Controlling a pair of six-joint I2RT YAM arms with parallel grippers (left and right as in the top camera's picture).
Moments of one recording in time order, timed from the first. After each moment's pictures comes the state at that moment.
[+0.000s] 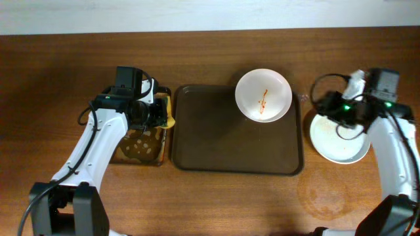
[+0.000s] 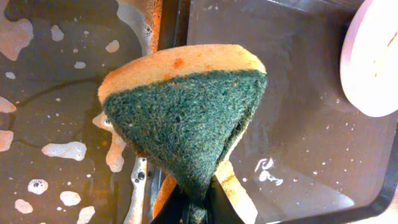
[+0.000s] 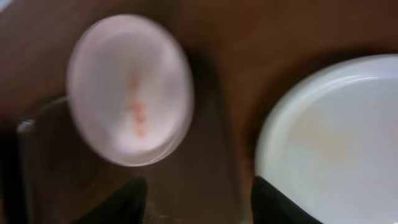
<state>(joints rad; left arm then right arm) -0.11 1.66 1.23 -0.76 0.30 -0.27 -0.26 1.54 1.17 -0.70 -0.38 0.20</state>
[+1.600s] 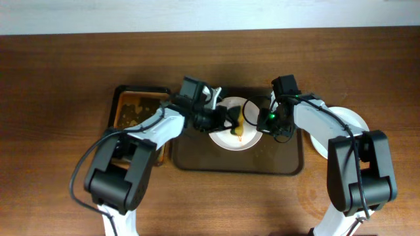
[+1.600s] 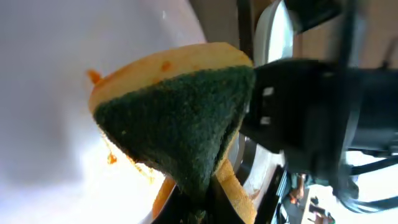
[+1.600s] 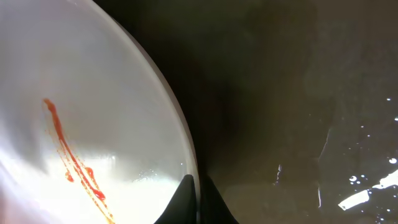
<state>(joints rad) -0.44 2.04 1.22 -0.17 0.86 -0.50 0.17 1.91 1.17 -0.63 -0.24 0.40</state>
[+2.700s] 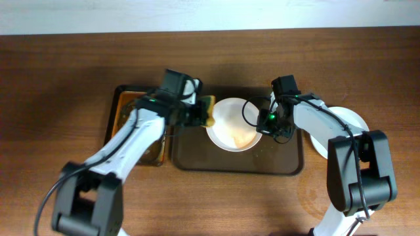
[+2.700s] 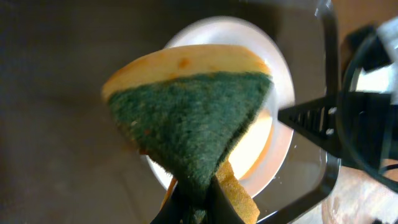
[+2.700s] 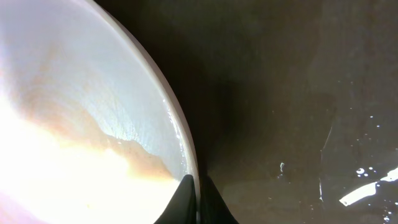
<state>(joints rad) -0.36 1.75 1.23 -0.53 0.39 -0.36 0.17 1.91 1.17 -0.65 -0.26 0.40</state>
